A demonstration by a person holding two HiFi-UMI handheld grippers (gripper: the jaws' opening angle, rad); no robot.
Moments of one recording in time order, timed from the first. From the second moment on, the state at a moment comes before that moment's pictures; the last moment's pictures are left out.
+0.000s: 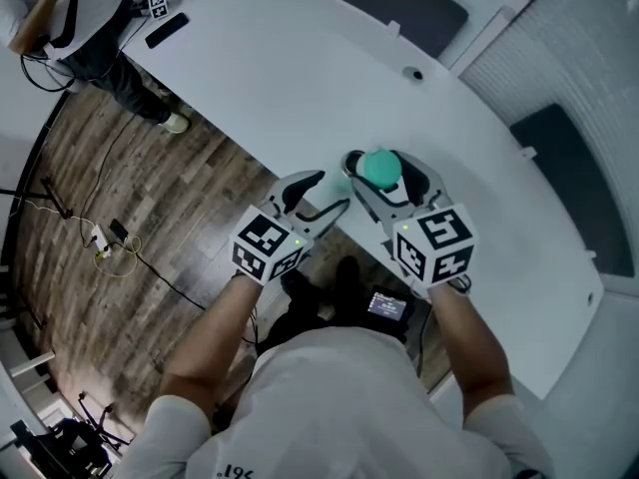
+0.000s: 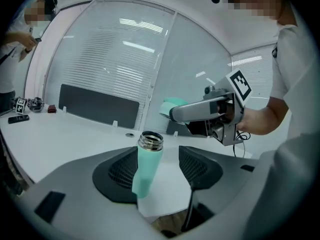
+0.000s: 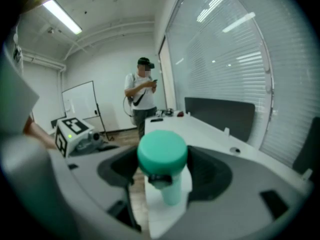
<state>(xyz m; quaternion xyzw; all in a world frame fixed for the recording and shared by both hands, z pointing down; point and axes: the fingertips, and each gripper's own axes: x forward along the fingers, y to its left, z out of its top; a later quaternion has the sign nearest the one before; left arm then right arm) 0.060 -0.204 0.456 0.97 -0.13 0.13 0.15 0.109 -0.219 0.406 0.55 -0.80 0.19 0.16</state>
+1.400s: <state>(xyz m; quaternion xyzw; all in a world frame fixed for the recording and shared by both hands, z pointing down) 0.112 -0.227 0.525 0.97 -0.06 0.21 0.11 0.098 -0.253 0.452 0.50 -0.82 0.16 0.23</state>
